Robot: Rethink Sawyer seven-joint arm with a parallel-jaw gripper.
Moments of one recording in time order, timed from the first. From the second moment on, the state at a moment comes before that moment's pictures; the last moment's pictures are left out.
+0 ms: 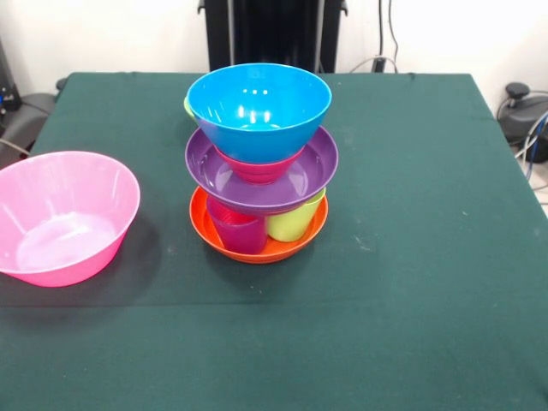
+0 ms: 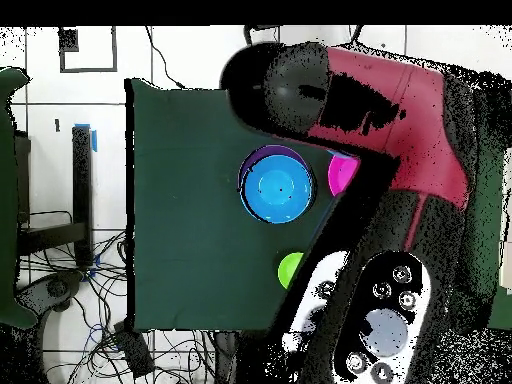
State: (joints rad) arm -0.10 -0.66 -0.38 0.97 -0.01 0.96 2.24
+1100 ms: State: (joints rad) arm -0.10 -0.58 -0.34 1.06 -0.01 0.83 2.24
